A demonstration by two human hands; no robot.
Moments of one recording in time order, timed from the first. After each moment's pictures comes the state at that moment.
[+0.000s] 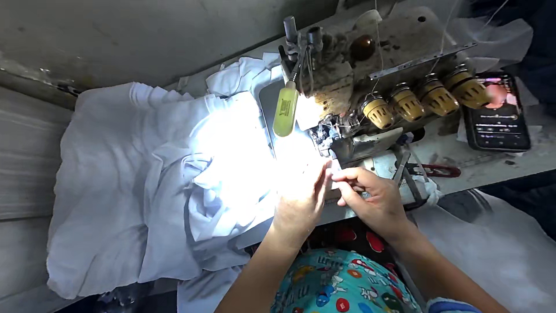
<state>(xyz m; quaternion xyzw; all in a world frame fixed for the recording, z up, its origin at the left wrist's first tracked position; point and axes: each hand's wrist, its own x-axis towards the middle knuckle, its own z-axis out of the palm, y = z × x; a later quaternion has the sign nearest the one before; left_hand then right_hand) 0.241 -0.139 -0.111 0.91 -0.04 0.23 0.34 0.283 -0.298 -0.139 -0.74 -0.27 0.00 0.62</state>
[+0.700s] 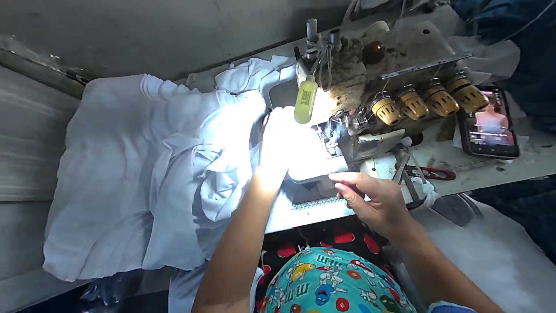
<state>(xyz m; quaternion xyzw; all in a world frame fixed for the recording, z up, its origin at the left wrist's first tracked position) 0.316 -0.081 -0.089 0.96 0.07 0.15 0.24 0.282 -0.303 -0.134 -0.75 -0.38 -0.04 0.54</state>
